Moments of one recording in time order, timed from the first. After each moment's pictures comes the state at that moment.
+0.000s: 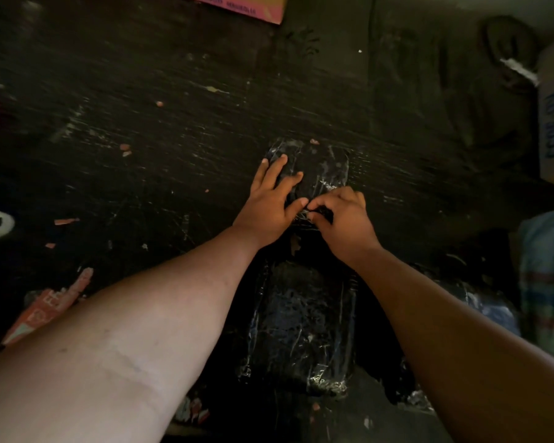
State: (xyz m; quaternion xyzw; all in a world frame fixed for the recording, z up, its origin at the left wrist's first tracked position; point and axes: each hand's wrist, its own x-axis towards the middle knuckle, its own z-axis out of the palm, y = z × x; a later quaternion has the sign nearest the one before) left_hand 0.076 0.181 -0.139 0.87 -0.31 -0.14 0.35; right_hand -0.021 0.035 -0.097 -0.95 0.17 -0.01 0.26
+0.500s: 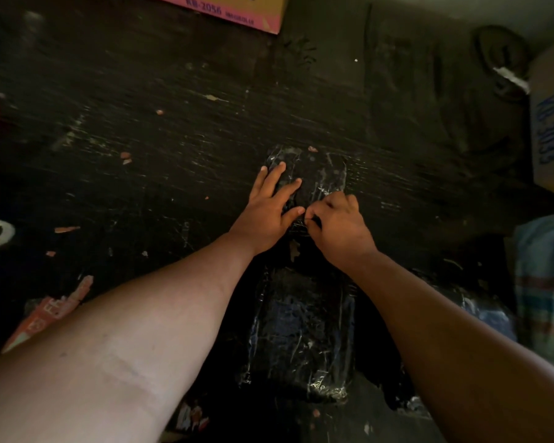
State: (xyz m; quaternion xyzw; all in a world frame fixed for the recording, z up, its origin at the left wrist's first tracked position) left_hand 0.080 0.185 -0.139 0.87 -0.33 -0.17 0.34; right_hand -0.017 0.041 -0.089 -0.98 0.13 0.05 0.13
